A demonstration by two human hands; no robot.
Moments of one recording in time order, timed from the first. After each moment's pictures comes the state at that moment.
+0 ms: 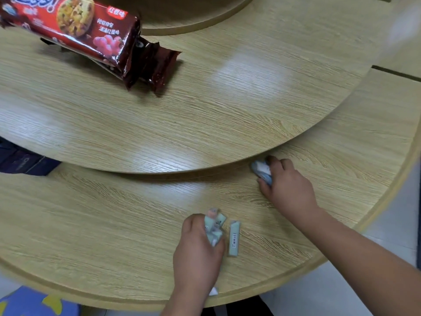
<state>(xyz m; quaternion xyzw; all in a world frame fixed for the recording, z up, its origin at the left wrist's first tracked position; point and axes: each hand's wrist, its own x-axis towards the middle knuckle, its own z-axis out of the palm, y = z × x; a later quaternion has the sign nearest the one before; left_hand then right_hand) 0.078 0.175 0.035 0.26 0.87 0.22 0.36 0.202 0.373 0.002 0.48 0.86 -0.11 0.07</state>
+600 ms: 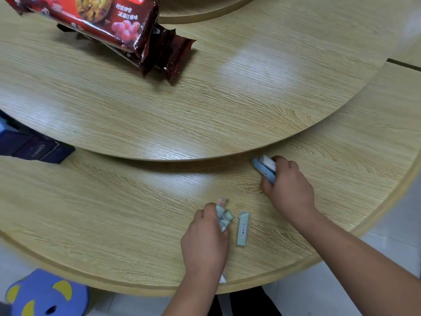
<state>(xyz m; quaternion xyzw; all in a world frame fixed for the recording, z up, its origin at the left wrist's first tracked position) 0.077 0.175 0.030 0.32 0.89 0.12 0.30 0.185 0.347 0.003 0.56 0.81 -0.19 0.04</state>
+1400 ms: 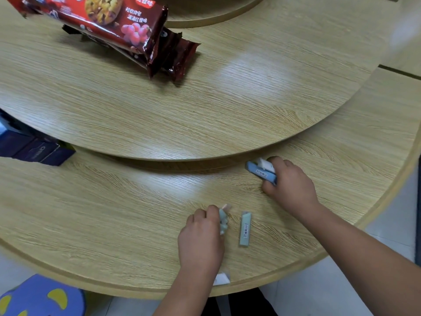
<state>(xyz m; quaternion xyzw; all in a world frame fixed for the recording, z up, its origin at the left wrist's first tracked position) 0.062 0.159 0.011 0.46 0.86 0.04 0.23 0.188 0.354 0.010 0.50 0.84 -0.18 0.07</state>
